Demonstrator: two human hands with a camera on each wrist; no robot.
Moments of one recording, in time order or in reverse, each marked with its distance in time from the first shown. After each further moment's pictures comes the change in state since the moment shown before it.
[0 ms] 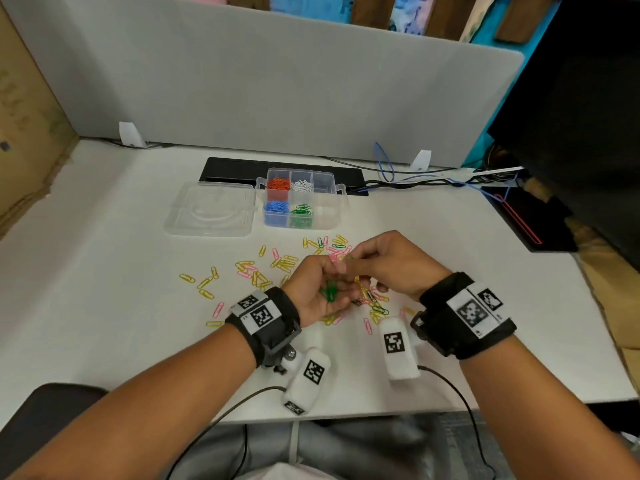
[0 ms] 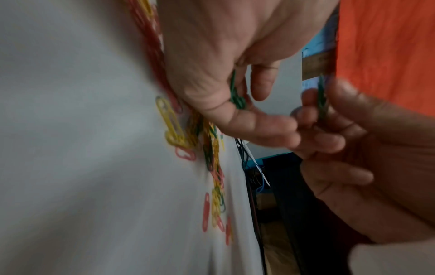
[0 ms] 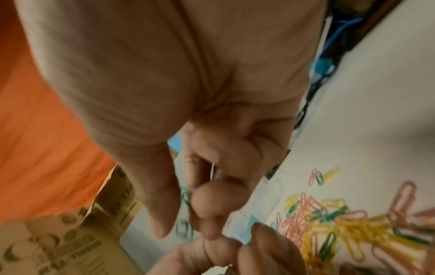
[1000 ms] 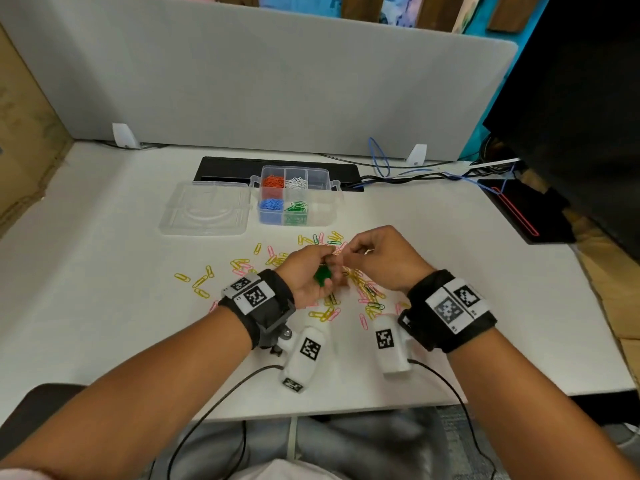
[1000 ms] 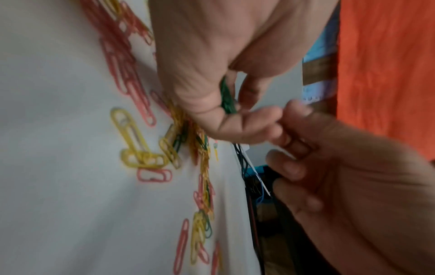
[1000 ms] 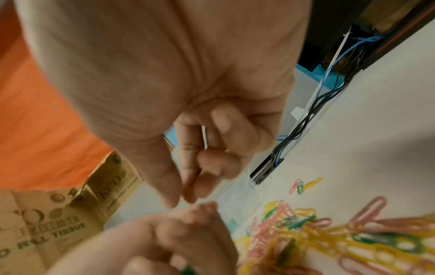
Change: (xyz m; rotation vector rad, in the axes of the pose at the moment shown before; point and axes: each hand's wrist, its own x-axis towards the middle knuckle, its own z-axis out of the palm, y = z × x) left_hand 0.008 0.018 0.002 0.047 0.052 -0.016; right_hand 0.014 0.022 0.006 -0.132 0.176 -0.108
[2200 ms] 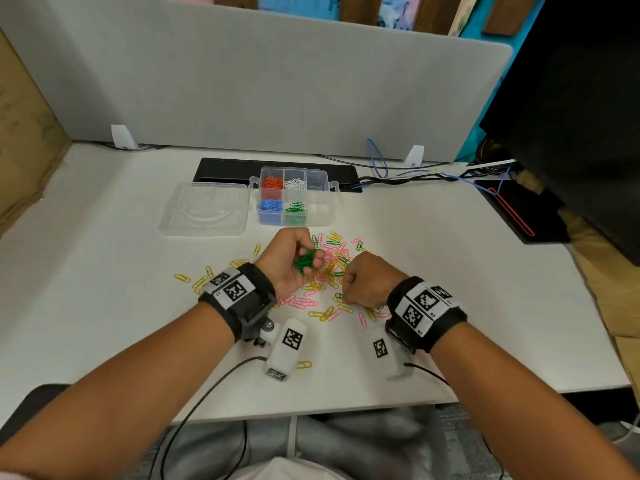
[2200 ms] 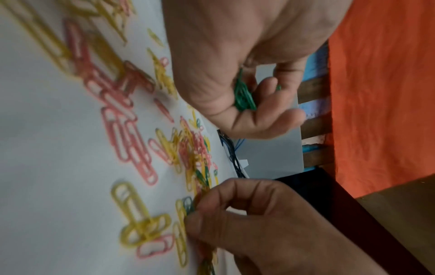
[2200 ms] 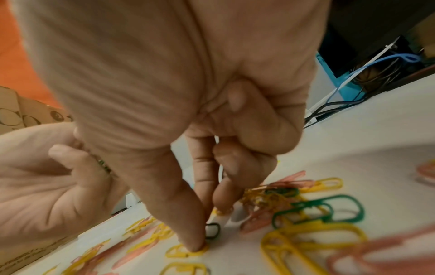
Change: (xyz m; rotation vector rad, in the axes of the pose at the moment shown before) left_hand -0.011 0.016 -0.019 -0.024 -0.016 0.148; right_hand 0.005 0.013 0.024 -0.449 -0.261 0.205
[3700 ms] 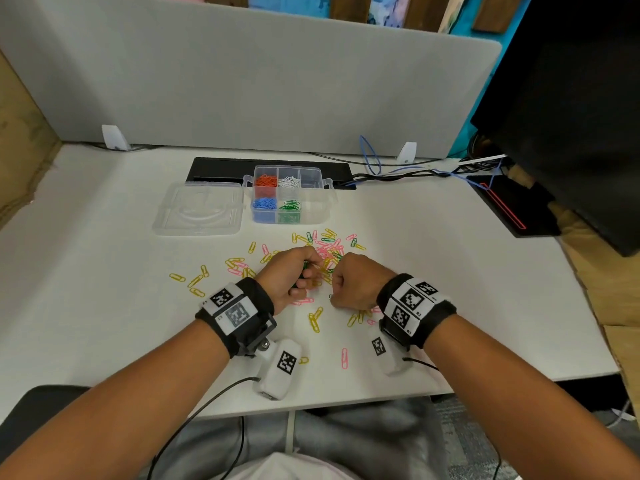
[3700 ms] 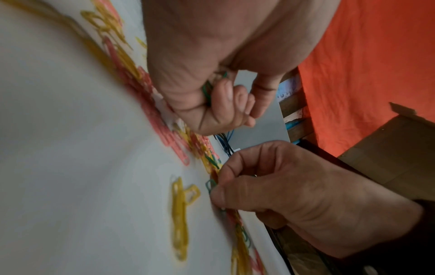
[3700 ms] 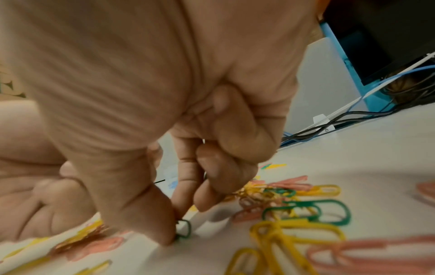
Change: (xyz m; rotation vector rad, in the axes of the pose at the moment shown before) left_hand -0.003 -0.025 0.000 0.289 0.125 0.026; right_hand -0.008 -0.009 0.005 -0.124 -0.043 -0.068
